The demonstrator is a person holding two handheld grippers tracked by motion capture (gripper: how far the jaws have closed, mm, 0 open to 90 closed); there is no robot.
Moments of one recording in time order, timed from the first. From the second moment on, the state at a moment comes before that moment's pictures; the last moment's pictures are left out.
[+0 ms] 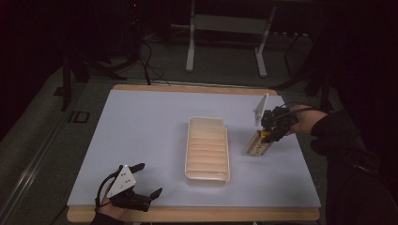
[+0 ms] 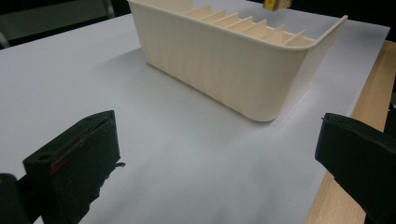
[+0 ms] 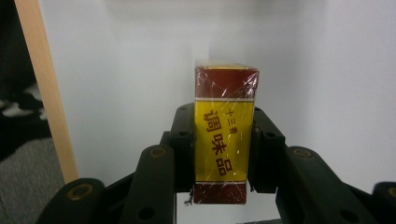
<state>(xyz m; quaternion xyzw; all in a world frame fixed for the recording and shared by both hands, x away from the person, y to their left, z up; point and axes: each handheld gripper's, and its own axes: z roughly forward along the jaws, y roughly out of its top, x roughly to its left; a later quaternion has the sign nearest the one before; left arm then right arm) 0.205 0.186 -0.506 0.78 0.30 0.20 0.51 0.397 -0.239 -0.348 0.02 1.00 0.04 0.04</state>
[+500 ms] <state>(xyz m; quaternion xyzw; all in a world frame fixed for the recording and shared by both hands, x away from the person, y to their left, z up) 0.203 0.185 -0.506 0.79 0.29 0.20 0.50 0.395 -0.203 -0.320 0.00 0.99 0.11 0.05</state>
